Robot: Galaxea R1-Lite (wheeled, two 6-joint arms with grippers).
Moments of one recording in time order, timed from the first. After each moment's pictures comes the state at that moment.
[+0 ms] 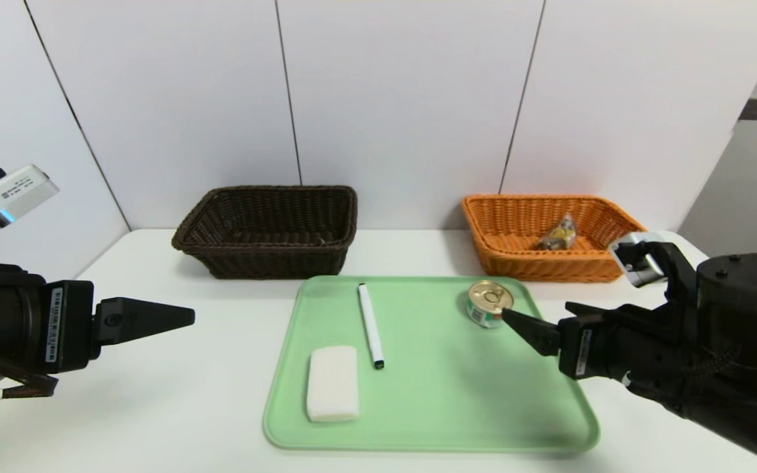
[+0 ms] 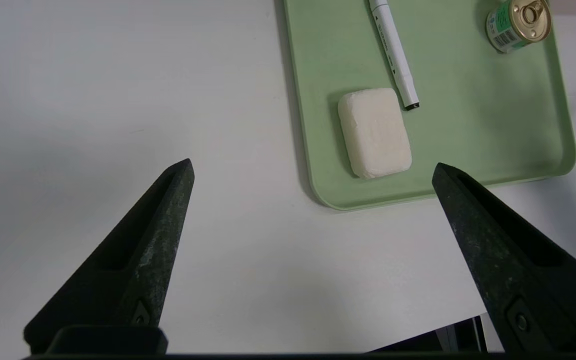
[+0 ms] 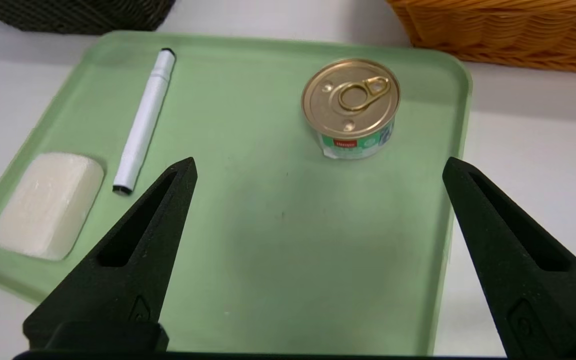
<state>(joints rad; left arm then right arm) -0.40 1.15 -1.02 0.48 -0.03 -0.40 0.57 1.48 -0.43 -0.72 -0.17 0.27</state>
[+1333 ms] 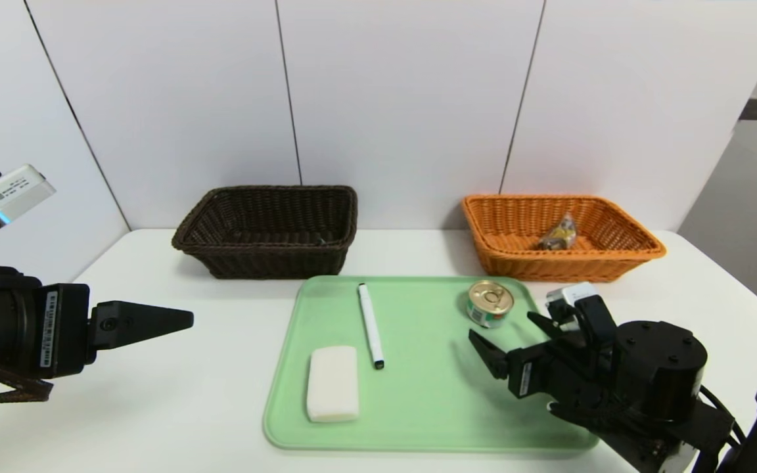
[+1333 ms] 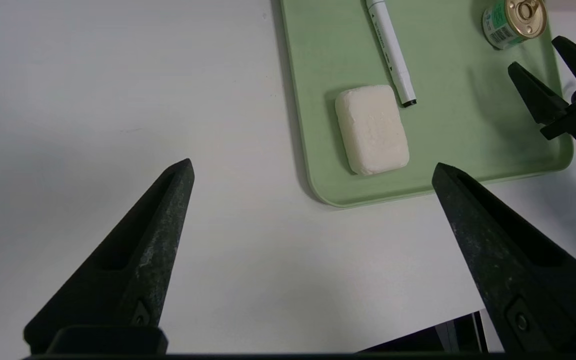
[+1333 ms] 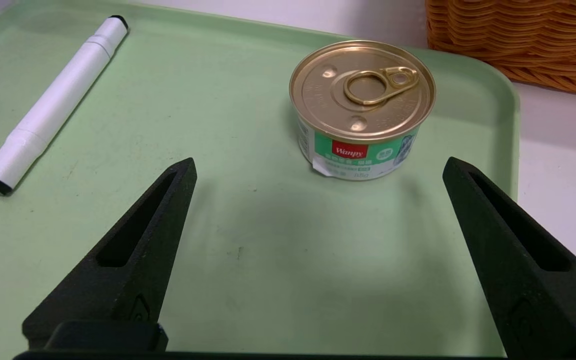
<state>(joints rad) -0.41 1.14 -1.02 0.49 -0.03 -0.40 0.56 1.96 -0.22 -1.52 -0.20 0.09</state>
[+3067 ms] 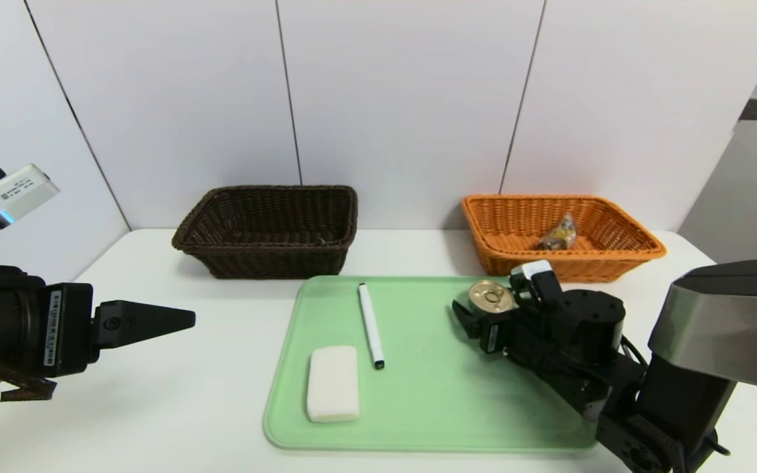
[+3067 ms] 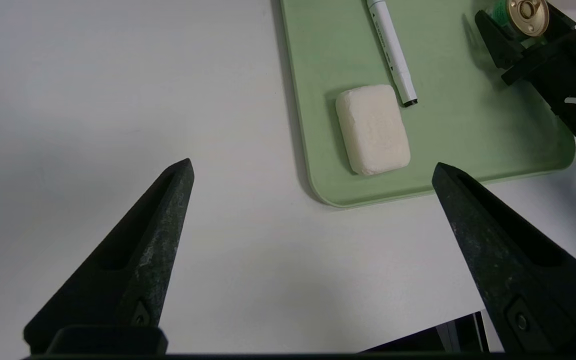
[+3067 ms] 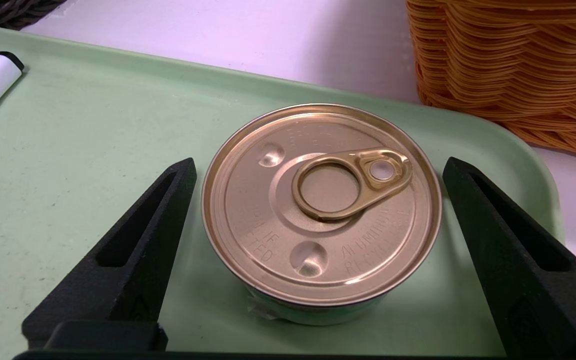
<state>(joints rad) -0.41 1.14 -1.02 0.49 -0.03 -0.39 0.46 2.18 -0.48 -1.52 -0.16 0.05</state>
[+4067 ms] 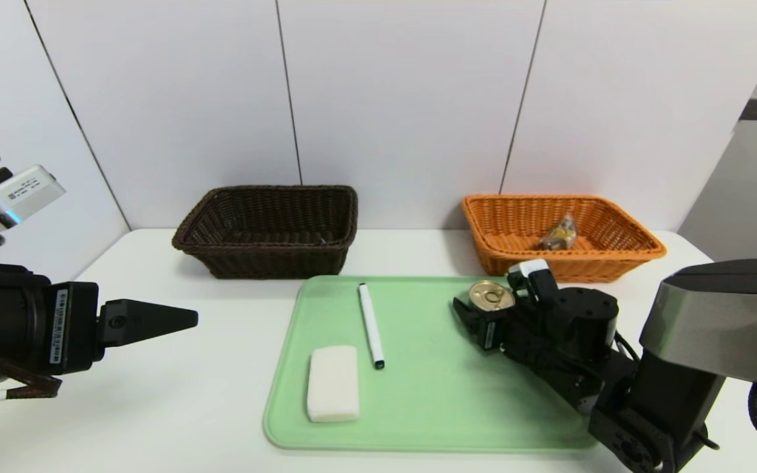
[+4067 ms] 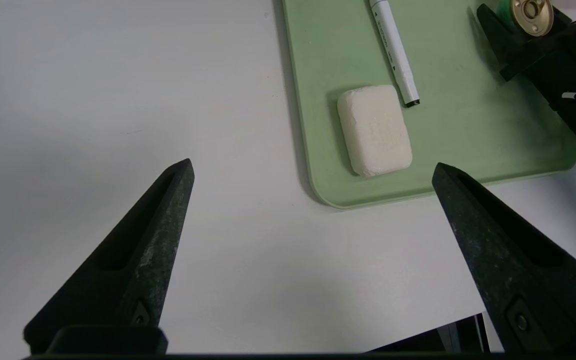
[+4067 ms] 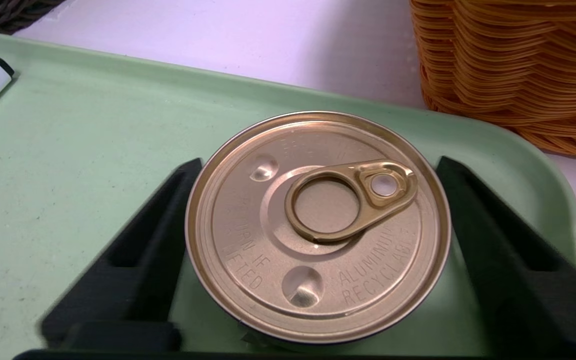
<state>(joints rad) -0.41 1.15 -1.02 0.48 -0.03 -0.39 0.45 2.21 -0.51 -1.52 -0.15 0.06</state>
